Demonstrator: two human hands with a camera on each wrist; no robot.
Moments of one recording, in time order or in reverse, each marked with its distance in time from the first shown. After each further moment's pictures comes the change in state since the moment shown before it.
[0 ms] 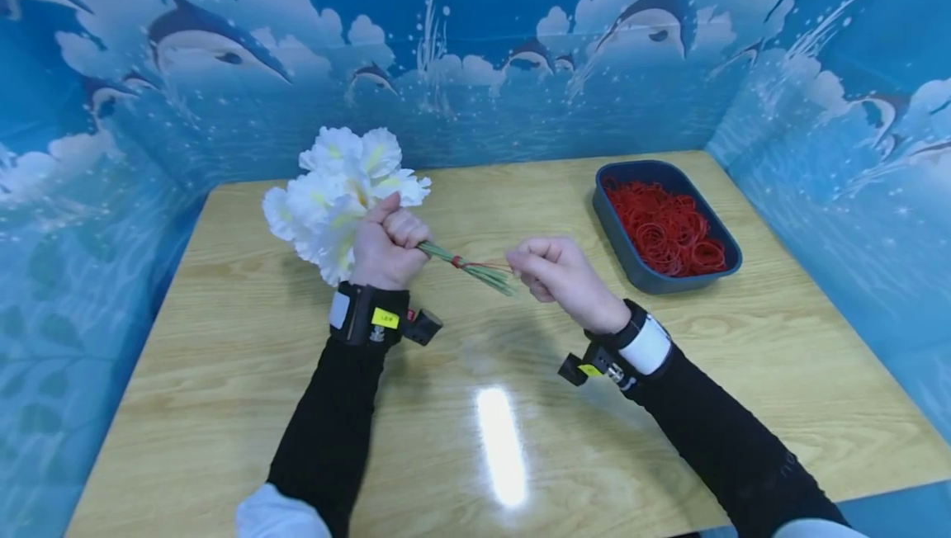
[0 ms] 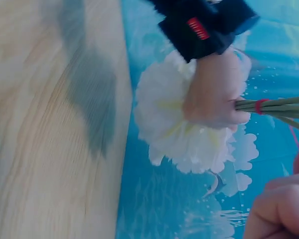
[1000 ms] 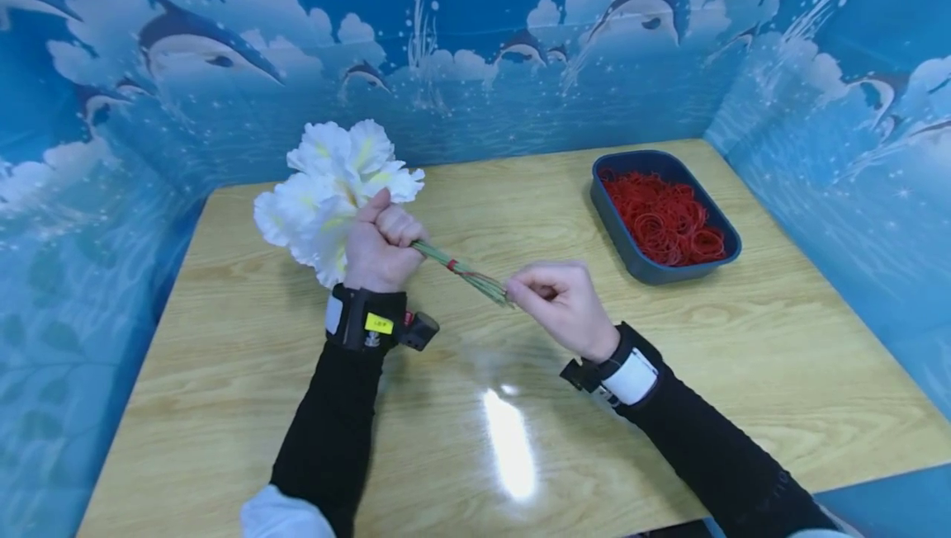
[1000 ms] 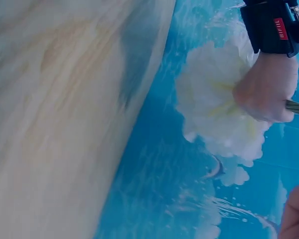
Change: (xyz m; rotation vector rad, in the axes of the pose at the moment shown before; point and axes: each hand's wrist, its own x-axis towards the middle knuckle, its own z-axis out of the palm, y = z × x) left_hand -0.007 -0.010 0.006 -0.014 -0.025 0.023; right_hand -0.023 0.029 0.014 -0.300 0.174 -0.548
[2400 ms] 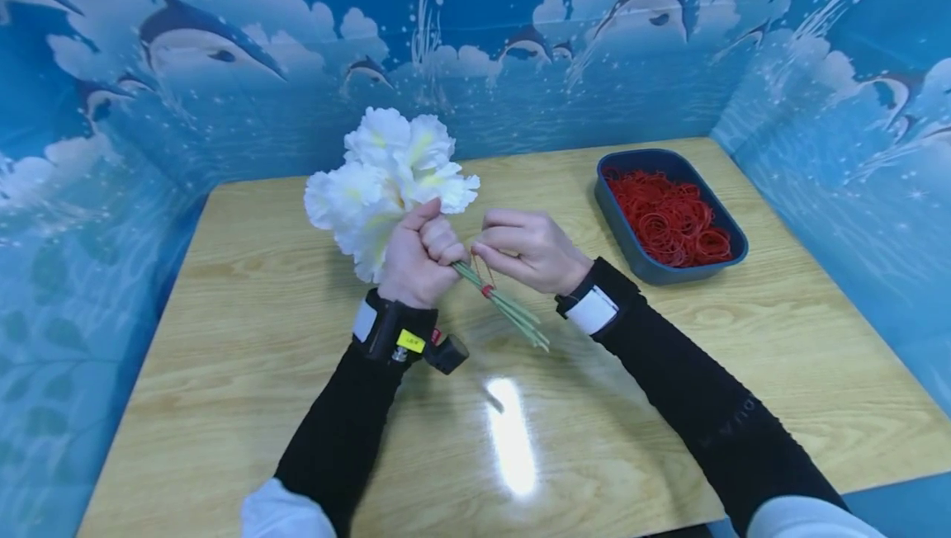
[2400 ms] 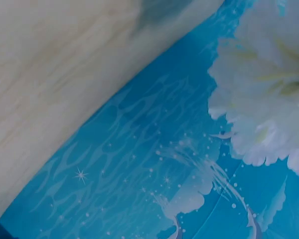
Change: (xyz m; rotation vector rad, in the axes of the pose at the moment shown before) left_hand 0.003 -0.029 -0.015 0.139 -0.104 -0.246; right_hand 0.072 0.033 -0.002 -0.204 -0.235 -0.464
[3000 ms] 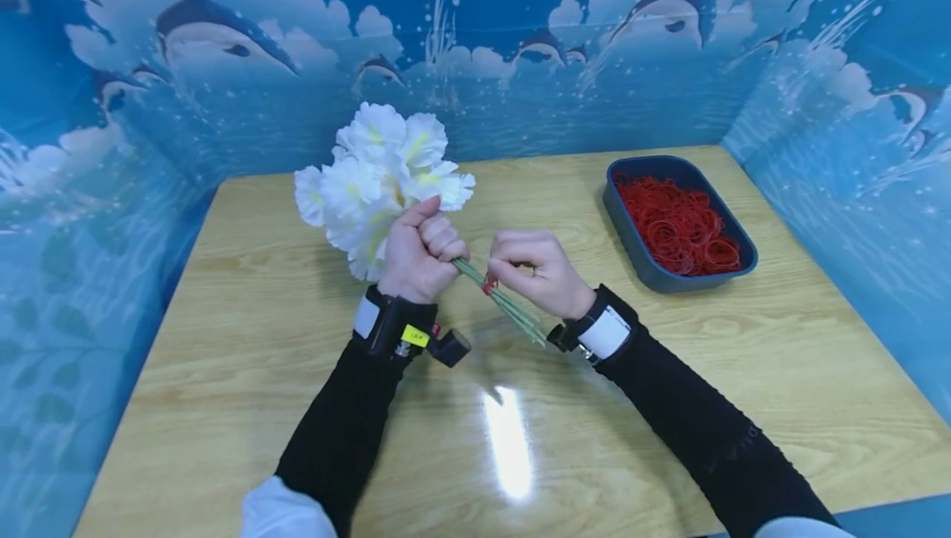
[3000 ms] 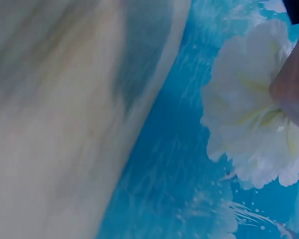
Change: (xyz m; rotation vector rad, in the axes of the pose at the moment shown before) left_hand -0.001 0.009 0.002 0.065 0.077 0.094; right_hand -0.016 -0.009 0.018 0.351 0.061 0.239
